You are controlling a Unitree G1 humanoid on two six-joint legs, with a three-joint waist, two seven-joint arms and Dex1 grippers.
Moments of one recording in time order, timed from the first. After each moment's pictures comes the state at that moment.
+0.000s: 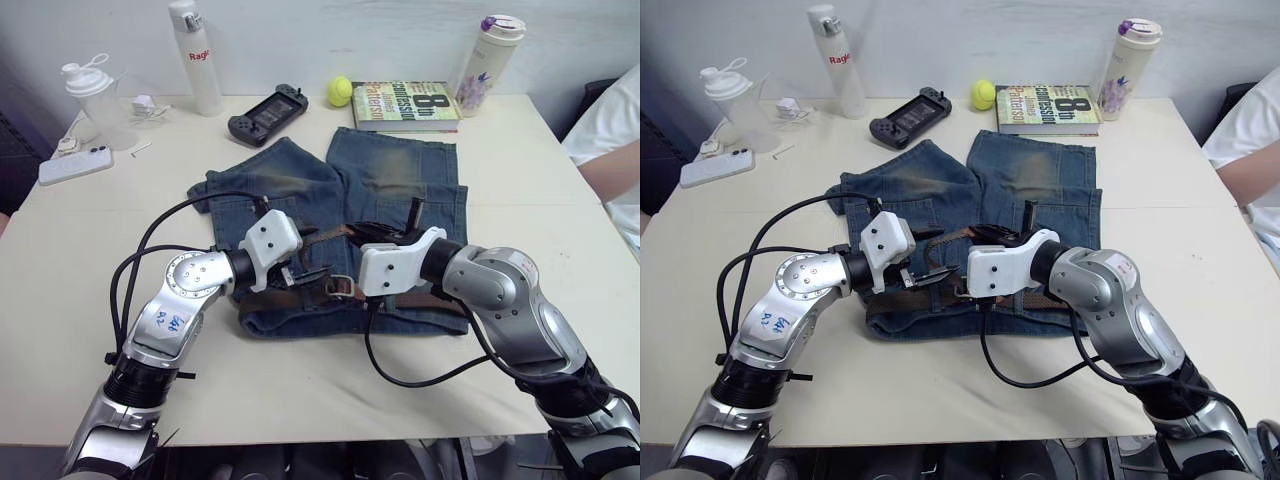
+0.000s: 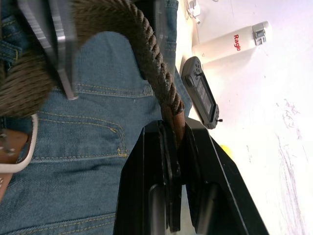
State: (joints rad) left arm -0.46 0.52 -0.17 -0.27 -0.19 0.40 -0.67; right arm -0.53 -0.63 0.31 -0.47 -0.43 0.18 0.76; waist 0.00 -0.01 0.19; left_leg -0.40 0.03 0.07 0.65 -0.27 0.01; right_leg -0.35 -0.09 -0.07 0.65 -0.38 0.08
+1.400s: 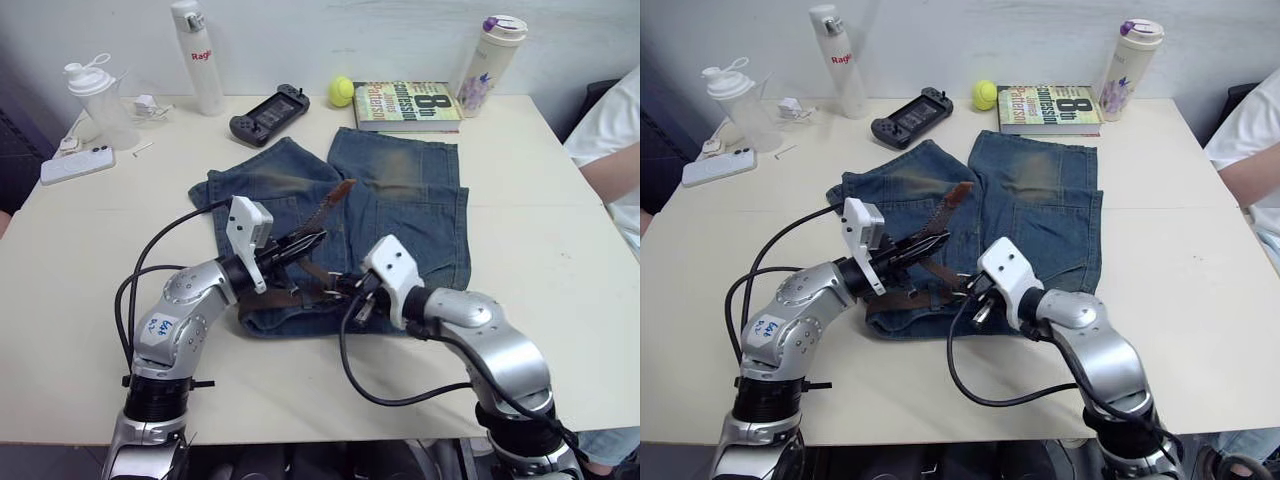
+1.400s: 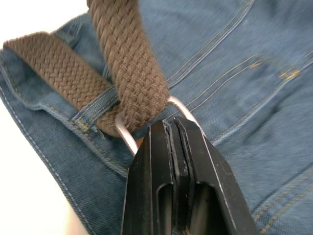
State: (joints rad) left arm -0.40 0.31 0.02 -0.29 -0.48 0.59 -0.58; right arm -0.36 -0.30 0.23 -0.58 0.07 1.04 0.61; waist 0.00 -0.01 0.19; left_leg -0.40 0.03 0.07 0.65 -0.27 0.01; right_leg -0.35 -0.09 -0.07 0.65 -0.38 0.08
